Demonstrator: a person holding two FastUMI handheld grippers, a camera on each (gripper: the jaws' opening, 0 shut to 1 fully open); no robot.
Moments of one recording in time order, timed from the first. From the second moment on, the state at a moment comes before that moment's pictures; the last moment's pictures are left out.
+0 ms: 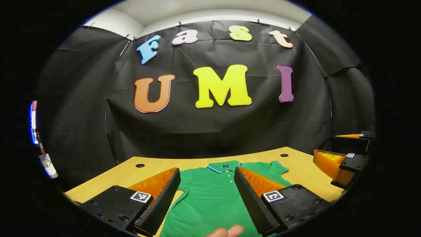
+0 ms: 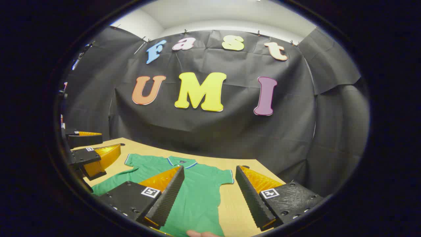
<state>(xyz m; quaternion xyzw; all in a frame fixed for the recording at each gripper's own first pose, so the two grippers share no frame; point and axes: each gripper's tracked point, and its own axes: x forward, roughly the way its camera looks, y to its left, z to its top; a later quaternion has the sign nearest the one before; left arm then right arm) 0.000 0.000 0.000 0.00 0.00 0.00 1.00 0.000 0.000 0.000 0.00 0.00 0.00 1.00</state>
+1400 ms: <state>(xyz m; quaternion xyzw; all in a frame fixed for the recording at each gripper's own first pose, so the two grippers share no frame) 0.032 0.068 -0.049 0.04 0.04 0.06 1.00 0.279 -0.097 -0.112 0.01 0.20 -0.06 0.98</state>
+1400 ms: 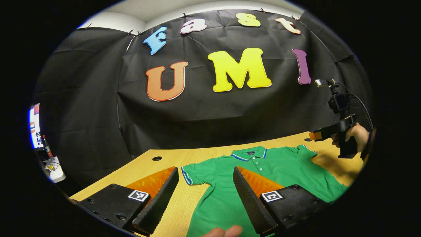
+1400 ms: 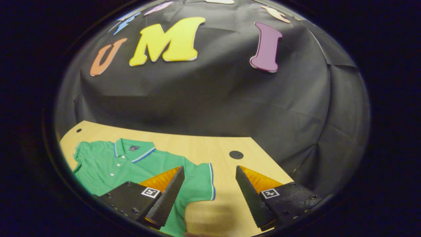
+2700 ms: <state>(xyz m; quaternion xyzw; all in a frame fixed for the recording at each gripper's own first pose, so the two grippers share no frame) 0.028 0.099 -0.100 0.02 0.11 0.08 0.99 0.314 -0.080 -0.154 0.00 0.29 -0.02 0.96</state>
